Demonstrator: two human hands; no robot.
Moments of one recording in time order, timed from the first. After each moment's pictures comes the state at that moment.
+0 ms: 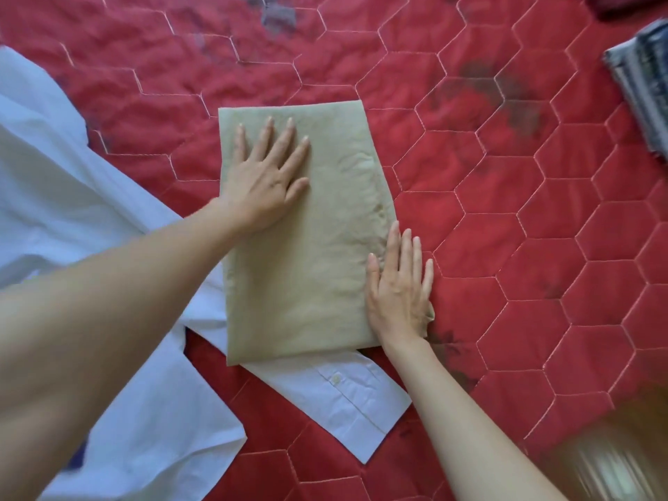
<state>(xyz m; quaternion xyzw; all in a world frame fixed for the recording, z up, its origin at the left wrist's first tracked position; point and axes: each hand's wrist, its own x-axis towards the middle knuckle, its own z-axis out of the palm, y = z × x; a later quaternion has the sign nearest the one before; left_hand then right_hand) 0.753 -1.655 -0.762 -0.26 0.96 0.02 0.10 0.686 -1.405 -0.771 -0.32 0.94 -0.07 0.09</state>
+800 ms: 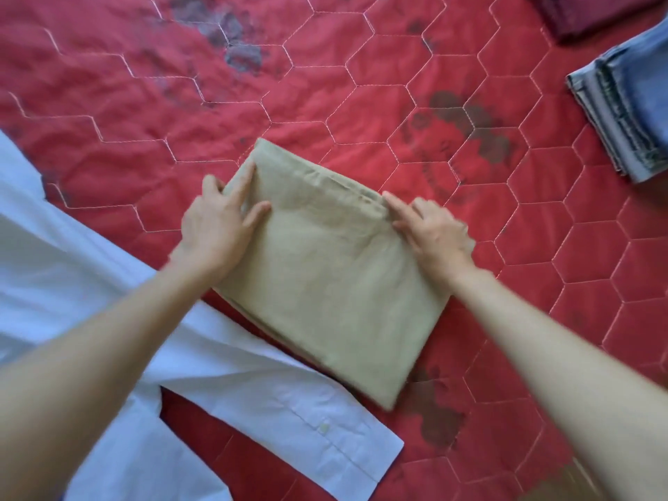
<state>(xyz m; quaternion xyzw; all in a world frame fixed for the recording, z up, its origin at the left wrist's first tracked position) 0.749 -1.659 -0.747 -0.45 0.87 0.20 0.02 0.530 -1.442 -0.744 -0.53 0.84 -0.08 0.06</state>
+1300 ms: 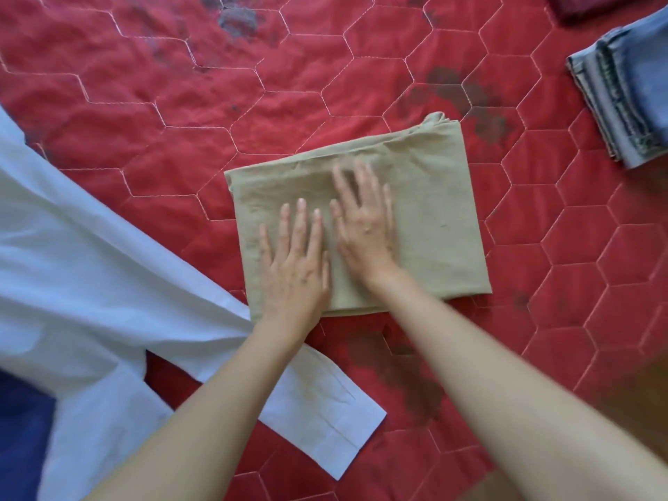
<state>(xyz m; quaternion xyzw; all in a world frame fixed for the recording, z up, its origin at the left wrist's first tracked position) 0.741 -1.502 -0.758 -0.38 0.91 0.17 0.00 0.613 -1.476 -0.755 -0.46 0.87 -0.13 0.11</state>
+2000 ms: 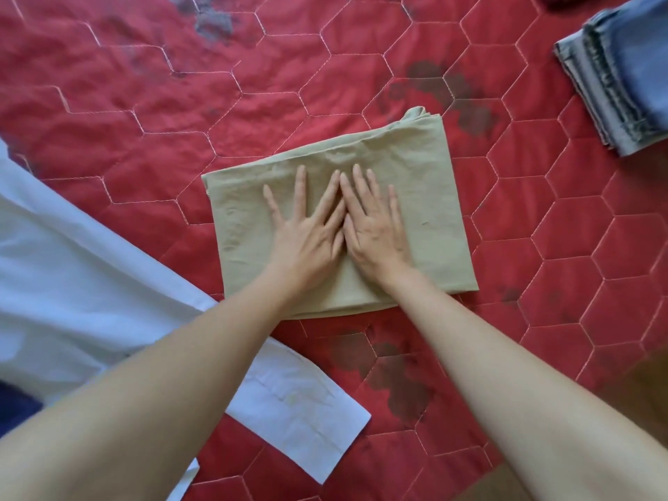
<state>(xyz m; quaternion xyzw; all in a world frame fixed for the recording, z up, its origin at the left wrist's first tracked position) 0.679 -1.528 -0.770 -0.25 0.96 0.06 0.10 0.570 -1.440 -0.769 -0.51 0.85 -0.04 0.12</state>
